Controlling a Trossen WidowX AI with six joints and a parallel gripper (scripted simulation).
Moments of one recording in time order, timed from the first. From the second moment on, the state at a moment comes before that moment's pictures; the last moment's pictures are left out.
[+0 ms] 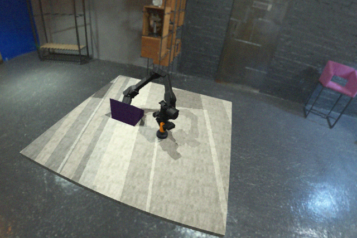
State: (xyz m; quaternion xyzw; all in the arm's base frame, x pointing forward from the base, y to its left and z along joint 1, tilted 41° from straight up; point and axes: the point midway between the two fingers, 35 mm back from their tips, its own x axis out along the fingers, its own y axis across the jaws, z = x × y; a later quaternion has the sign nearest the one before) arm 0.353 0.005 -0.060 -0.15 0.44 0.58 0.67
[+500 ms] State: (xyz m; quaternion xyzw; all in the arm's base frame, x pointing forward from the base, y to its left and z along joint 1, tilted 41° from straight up) arm 0.353 0.005 -0.060 -0.13 0.46 0.56 0.67
